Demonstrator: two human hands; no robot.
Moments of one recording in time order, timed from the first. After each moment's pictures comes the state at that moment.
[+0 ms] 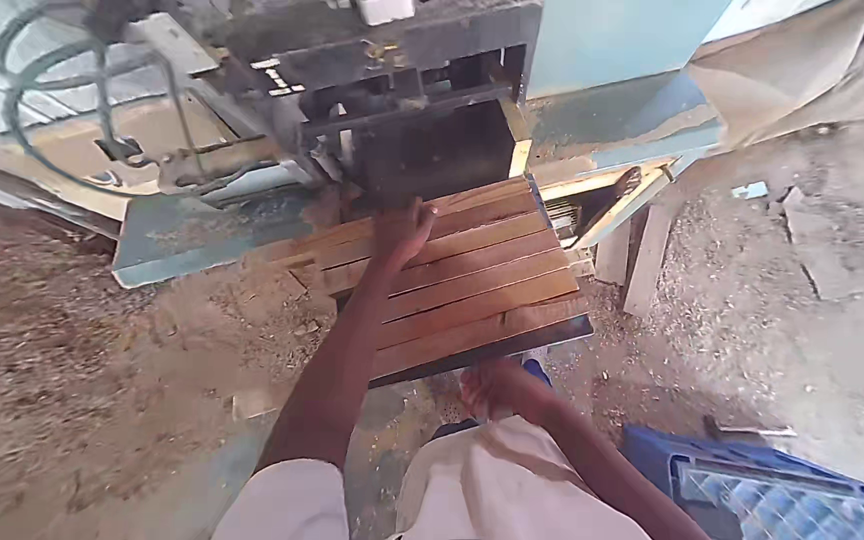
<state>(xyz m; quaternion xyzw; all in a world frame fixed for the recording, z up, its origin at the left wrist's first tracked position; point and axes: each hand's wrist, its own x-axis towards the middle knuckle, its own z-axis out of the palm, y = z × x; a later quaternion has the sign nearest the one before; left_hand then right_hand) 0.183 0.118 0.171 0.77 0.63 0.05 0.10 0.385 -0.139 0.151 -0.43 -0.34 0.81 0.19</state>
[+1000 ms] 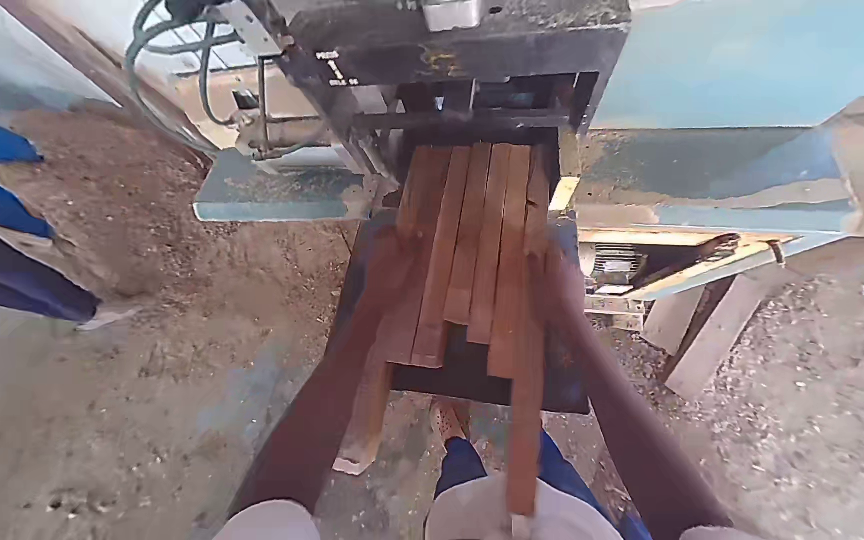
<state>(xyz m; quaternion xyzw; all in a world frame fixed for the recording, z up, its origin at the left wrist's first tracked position) 0.132 0.062 0.180 0.52 0.81 0.18 0.18 0.414 0.072 0.172 -0.70 -0.63 0.31 0.15</state>
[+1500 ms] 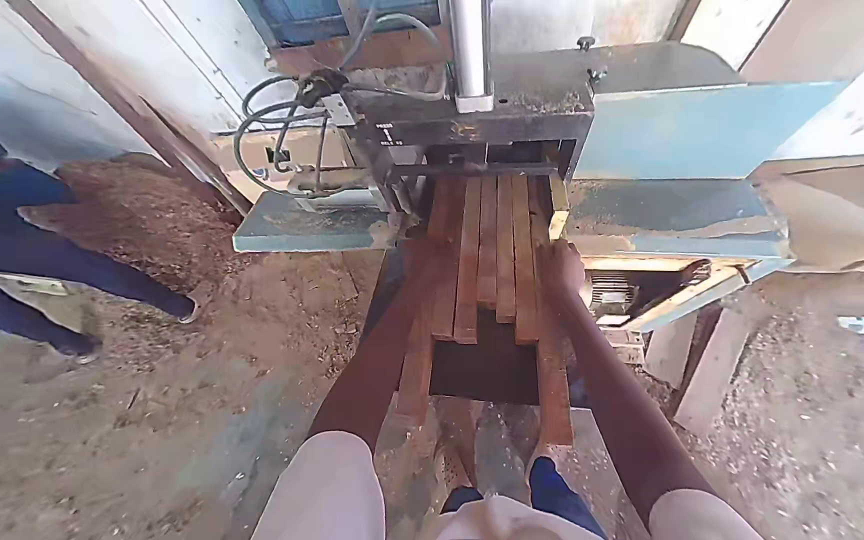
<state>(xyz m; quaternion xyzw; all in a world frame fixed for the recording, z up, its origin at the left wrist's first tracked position) 0.127 0.097 0.197 0.55 0.79 0.18 0.22 0.388 0.107 0.180 -0.76 -0.55 0.25 0.23</state>
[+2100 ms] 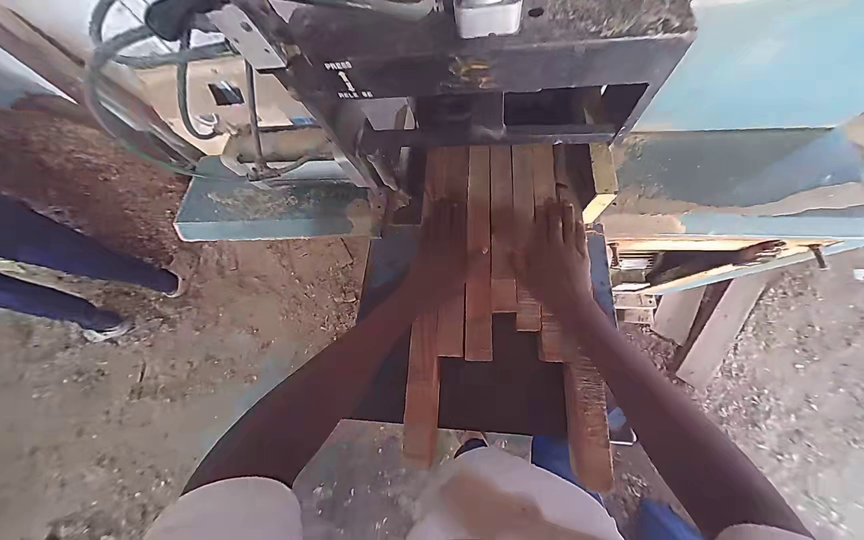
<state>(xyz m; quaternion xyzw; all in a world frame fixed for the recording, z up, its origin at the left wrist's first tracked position) 0.106 0.111 0.163 0.77 0.63 0.09 0.08 0.321 0.117 0.167 -0.62 -0.77 0.07 0.12</state>
